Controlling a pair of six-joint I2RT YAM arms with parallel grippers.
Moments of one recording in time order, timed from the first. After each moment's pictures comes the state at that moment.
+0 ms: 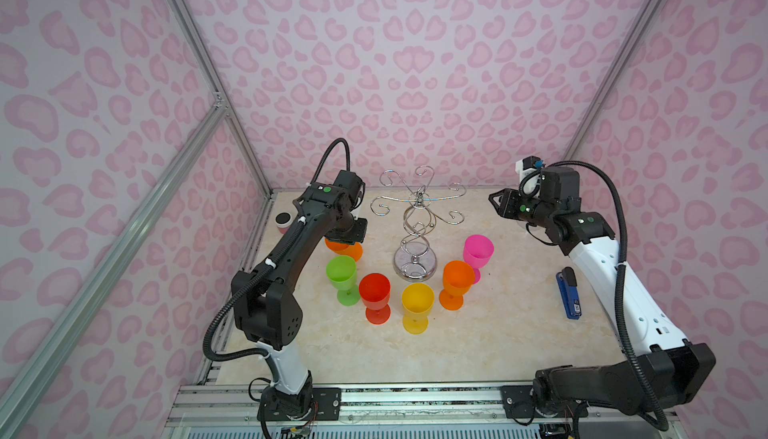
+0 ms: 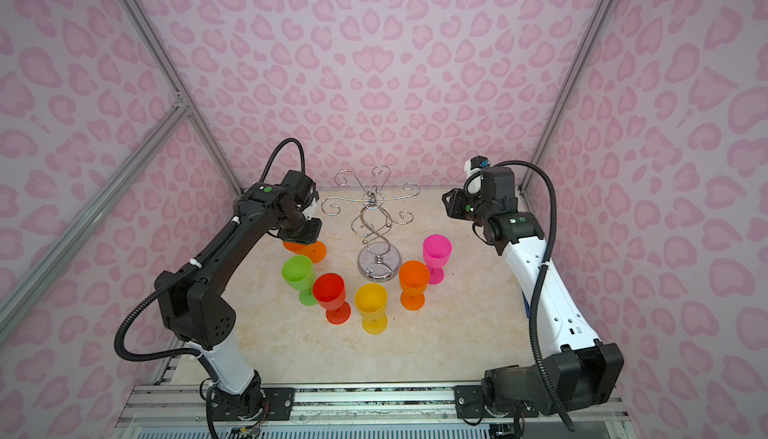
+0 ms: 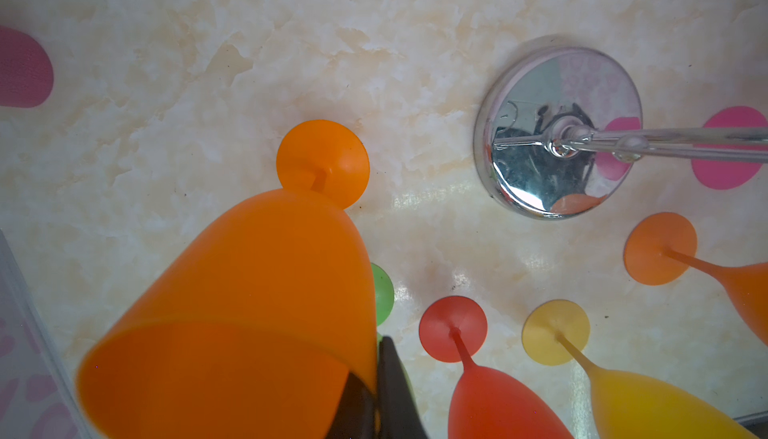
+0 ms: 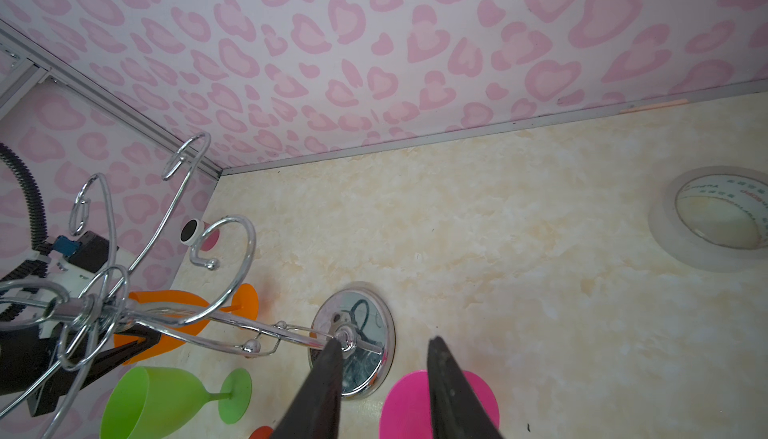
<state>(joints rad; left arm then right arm) -0.35 1.80 1.80 -1.29 -0.01 -0.13 0.16 1.36 1.43 -0.60 -0.25 0.36</state>
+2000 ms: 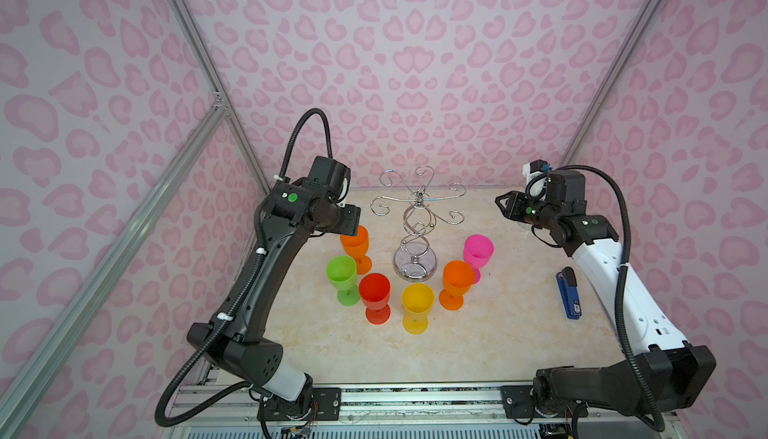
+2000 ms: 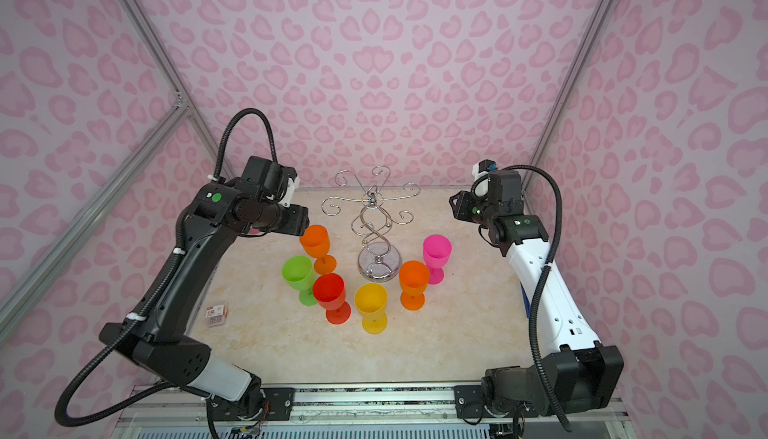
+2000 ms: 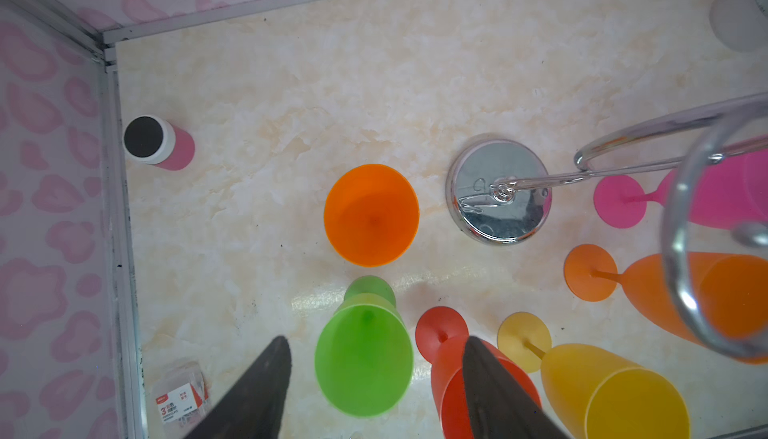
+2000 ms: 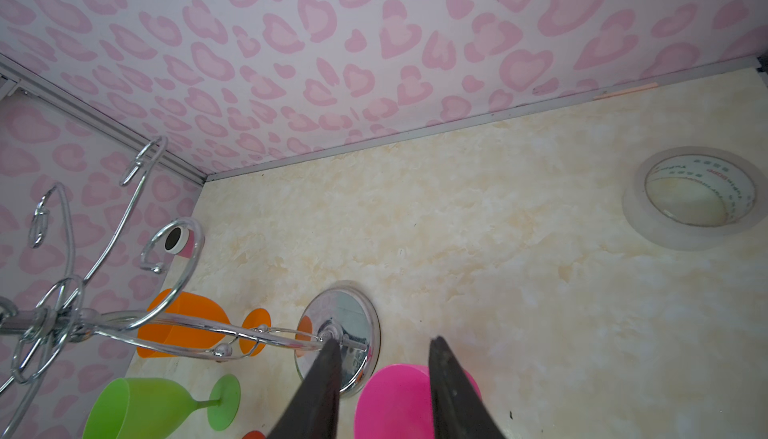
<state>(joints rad) -0.38 1.49 1.87 -1.32 -0.13 -0.17 0.09 1.34 1.38 -0.59 -0.26 0.36</state>
